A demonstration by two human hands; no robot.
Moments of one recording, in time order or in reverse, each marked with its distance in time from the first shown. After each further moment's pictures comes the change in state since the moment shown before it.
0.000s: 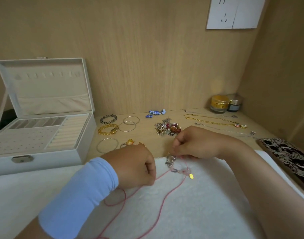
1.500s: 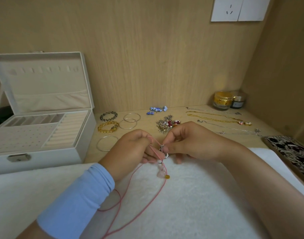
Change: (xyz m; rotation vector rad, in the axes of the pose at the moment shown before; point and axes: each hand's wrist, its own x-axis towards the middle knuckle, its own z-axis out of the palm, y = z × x) left_hand 0.018 -0.004 0.011 -1.070 0.346 -0.164; right_hand 0.005 -0.006 0.016 0.286 0.008 -0.165
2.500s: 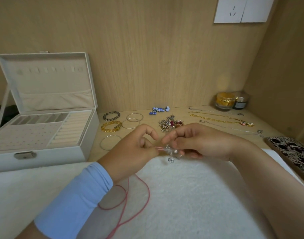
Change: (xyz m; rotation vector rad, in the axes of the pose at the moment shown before) left_hand -0.008 -0.006 -0.013 0.232 -0.055 0.158; right_hand -0.001 0.008 -0.012 0.130 -0.143 0.019
